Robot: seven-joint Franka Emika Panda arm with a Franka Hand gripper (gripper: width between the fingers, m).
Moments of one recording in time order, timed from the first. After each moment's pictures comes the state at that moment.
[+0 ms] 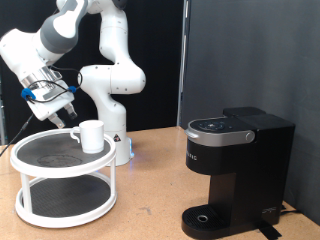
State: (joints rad) arm -0.35 -0.56 -0.62 -2.74 0.29 2.04 1.83
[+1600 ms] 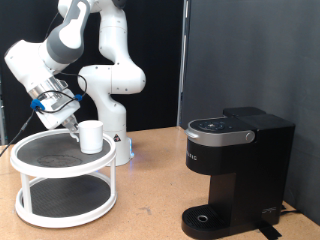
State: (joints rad) arm -0.34 -0.55 -0.62 -2.78 0.33 2.07 1.80
